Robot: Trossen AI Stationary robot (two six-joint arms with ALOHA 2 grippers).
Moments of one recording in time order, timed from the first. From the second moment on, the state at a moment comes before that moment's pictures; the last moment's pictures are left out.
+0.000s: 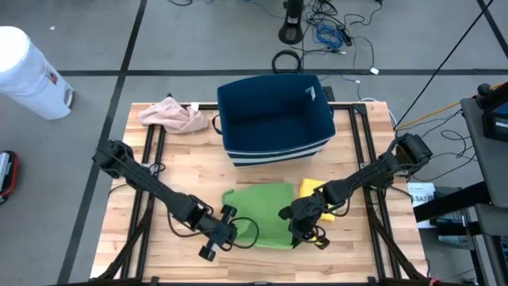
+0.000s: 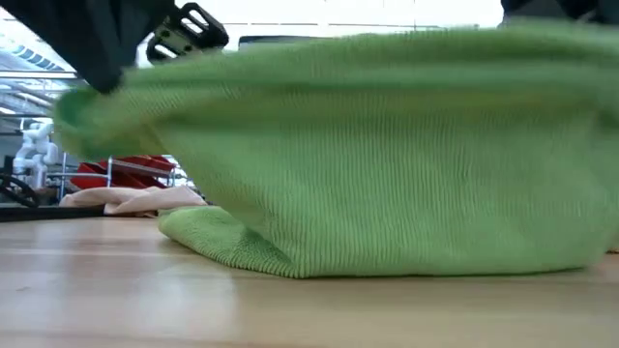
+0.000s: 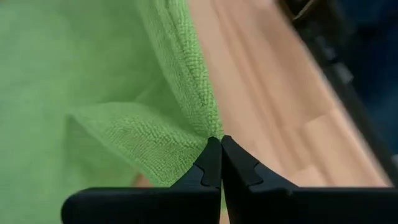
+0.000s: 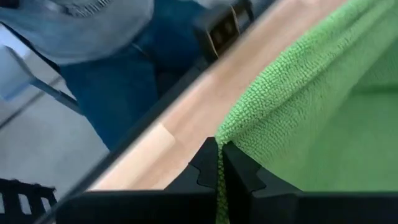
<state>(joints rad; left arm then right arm) -0.56 1.67 1.11 -0.42 0.02 -0.13 0.43 1.62 0.82 0.09 -0.52 -0.02</state>
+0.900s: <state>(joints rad) -0.62 1.64 1.11 -0.21 0.13 -0.39 0.44 1.61 0.82 0.11 -0.58 0.02</state>
